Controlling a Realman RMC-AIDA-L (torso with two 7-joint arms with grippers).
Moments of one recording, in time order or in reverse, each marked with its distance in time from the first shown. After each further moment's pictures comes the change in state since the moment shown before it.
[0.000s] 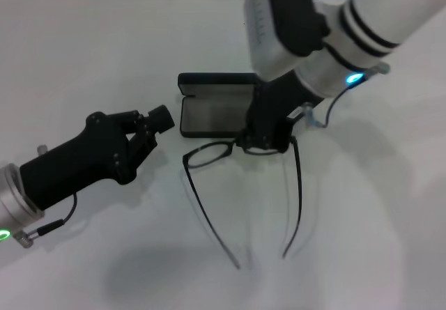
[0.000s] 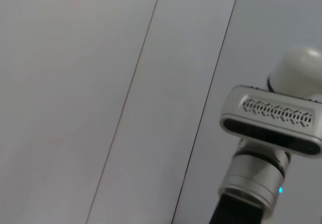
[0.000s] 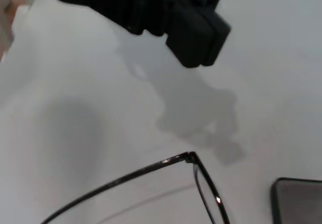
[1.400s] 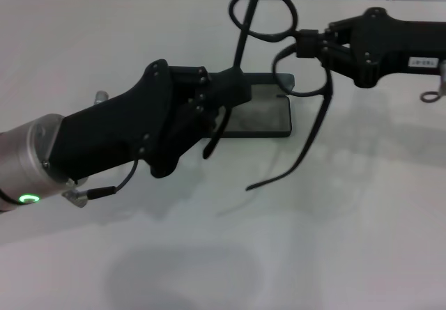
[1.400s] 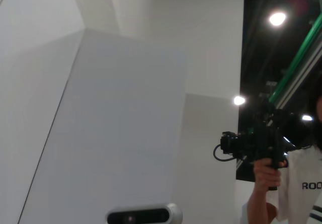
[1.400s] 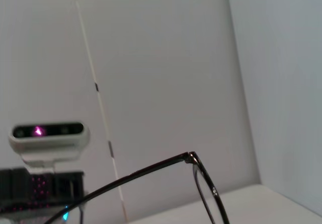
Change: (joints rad) left arm -0.248 -0.011 0.119 -0.116 -0.151 0.351 -0.008; right arm -0.562 -0.001 0.469 -0.215 0.636 -0.167 -0.225
